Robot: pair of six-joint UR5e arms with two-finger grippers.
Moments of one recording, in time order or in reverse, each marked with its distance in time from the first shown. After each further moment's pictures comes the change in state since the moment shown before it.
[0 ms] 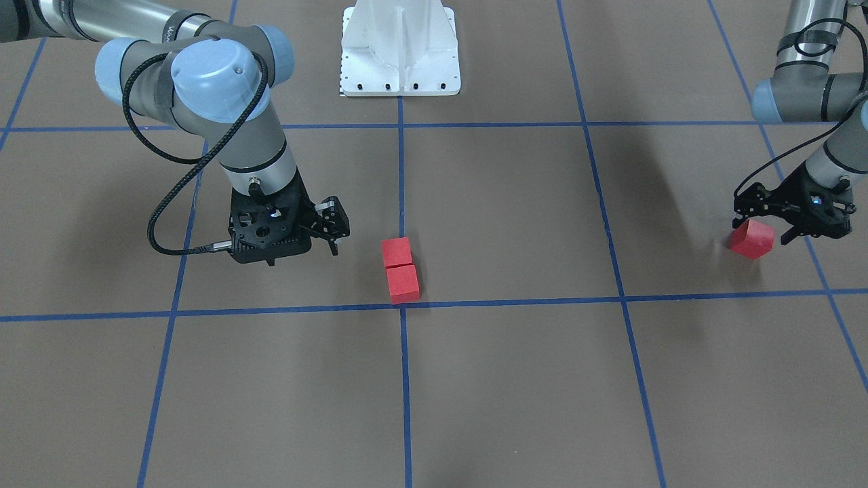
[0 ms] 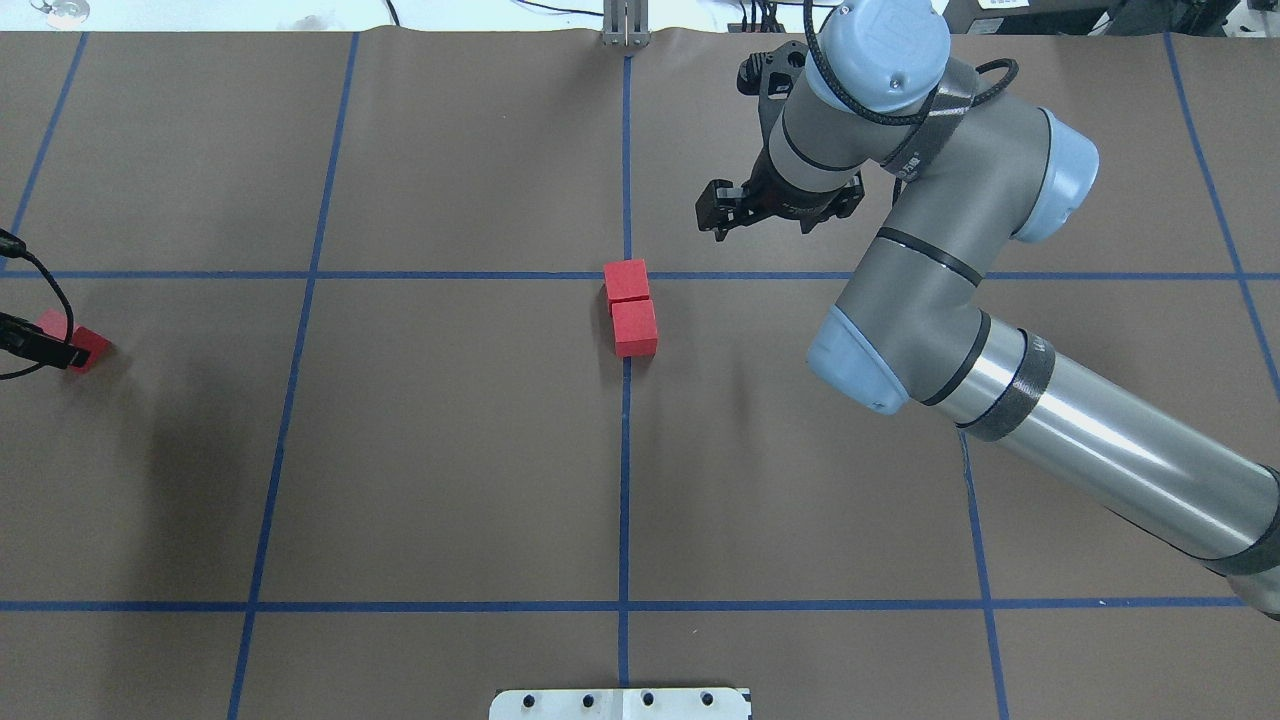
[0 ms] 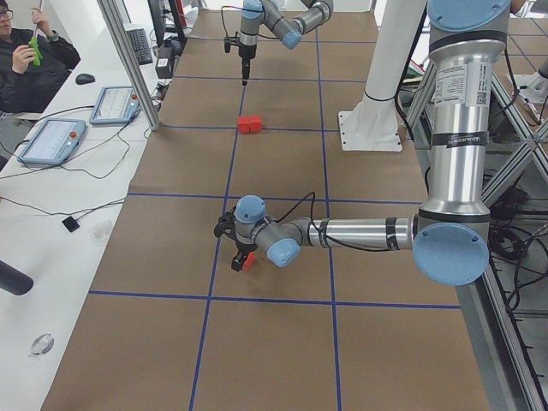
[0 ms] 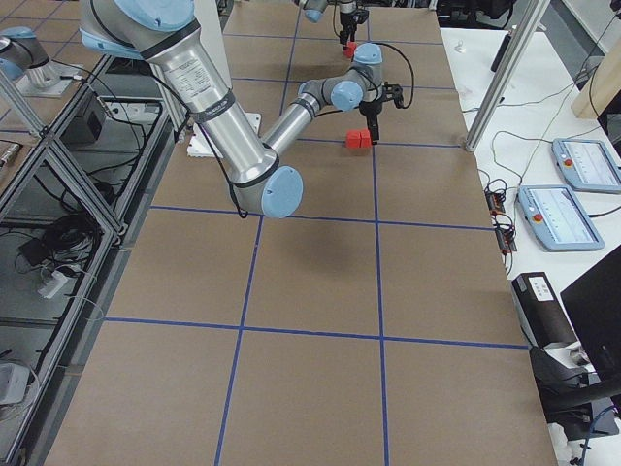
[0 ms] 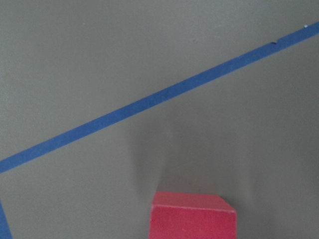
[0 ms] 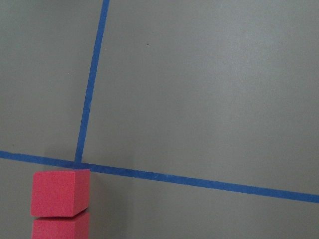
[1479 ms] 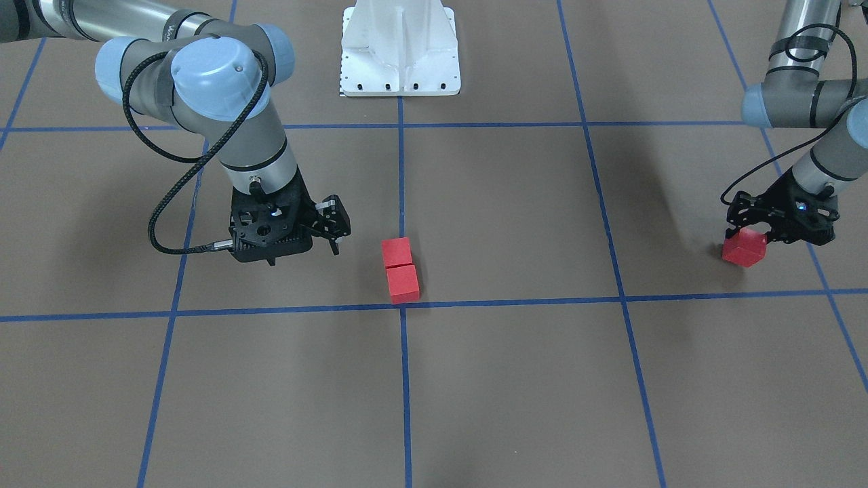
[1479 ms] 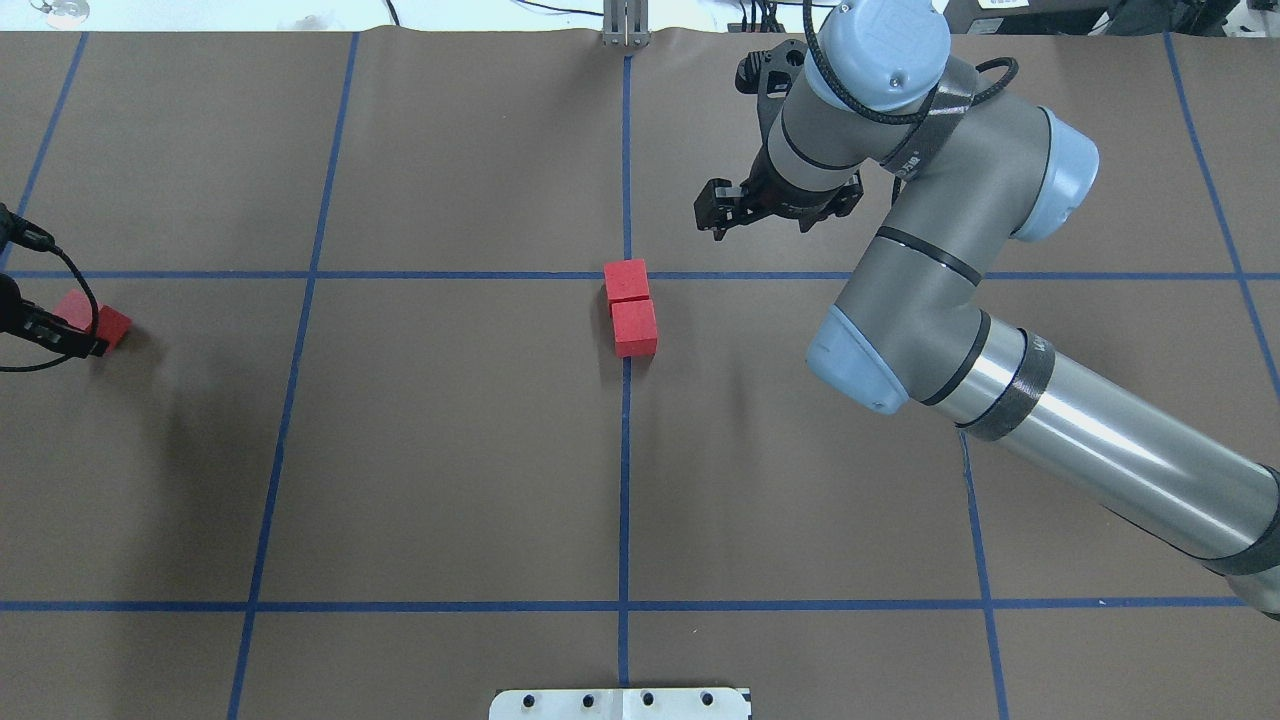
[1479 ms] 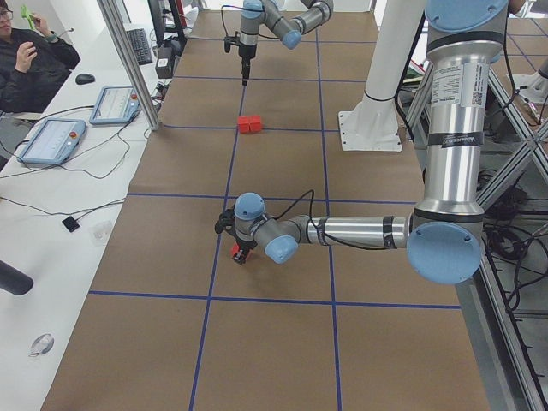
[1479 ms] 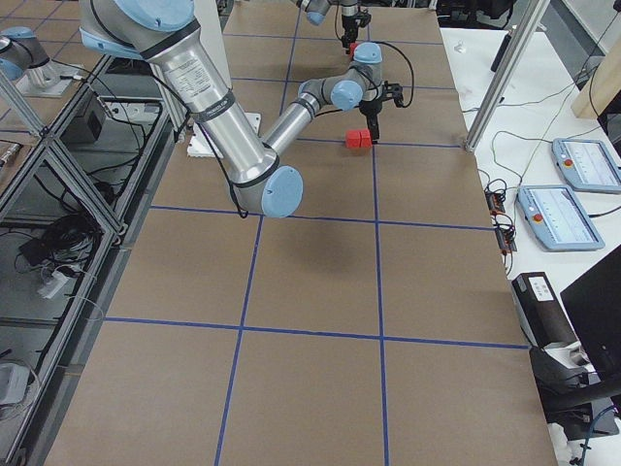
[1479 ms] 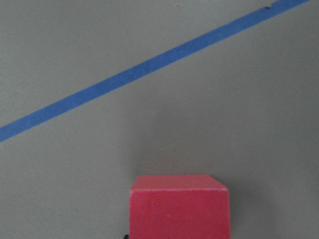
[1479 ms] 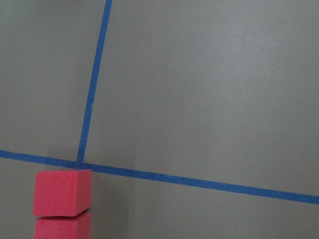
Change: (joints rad) left arm 0.010 -0.055 0.002 0.021 -0.002 0.007; right arm 0.000 0.002 0.003 0.000 0.000 -0.003
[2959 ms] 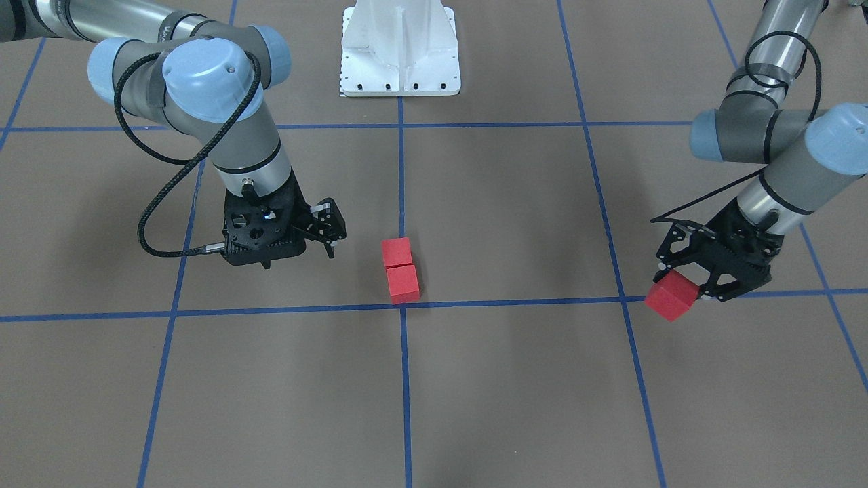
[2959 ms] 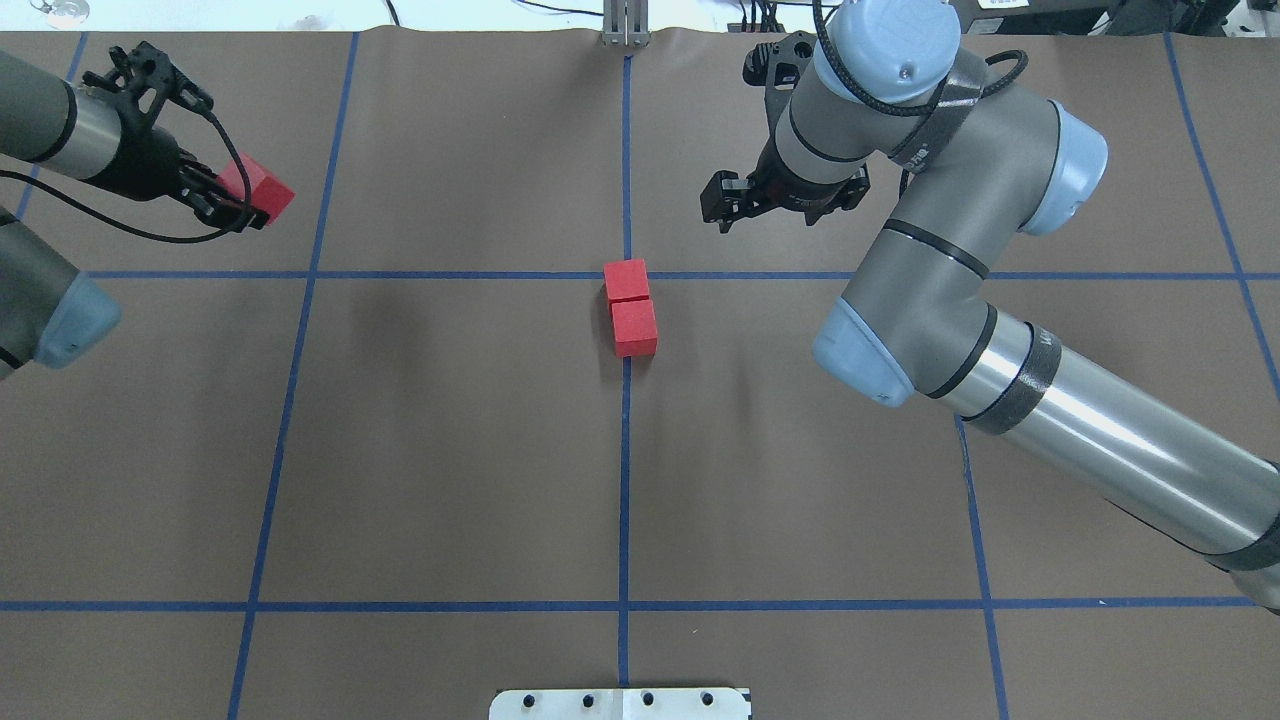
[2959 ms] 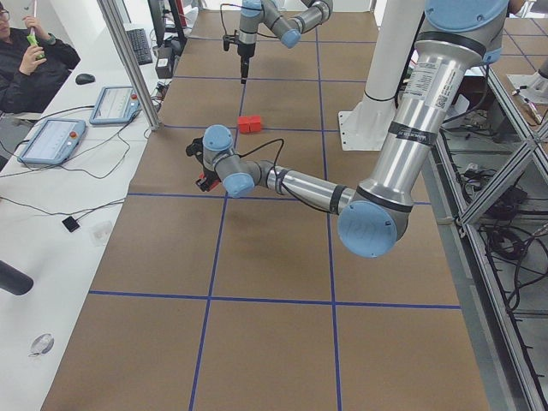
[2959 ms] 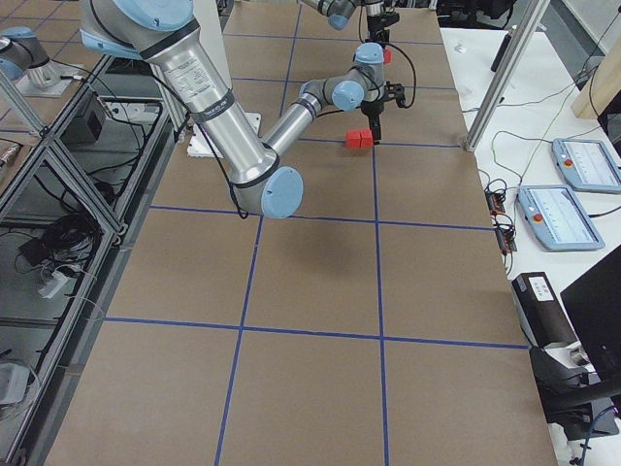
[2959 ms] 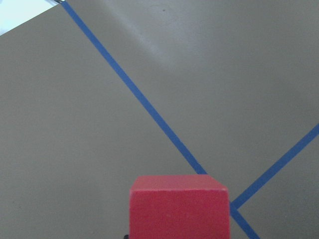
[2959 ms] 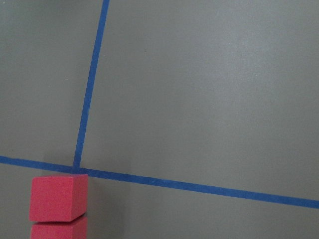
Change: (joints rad) left arm 0.027 -0.315 -0.018 0.055 -0.025 0.100; right arm 0.014 -0.003 0.000 0.003 0.001 -0.001
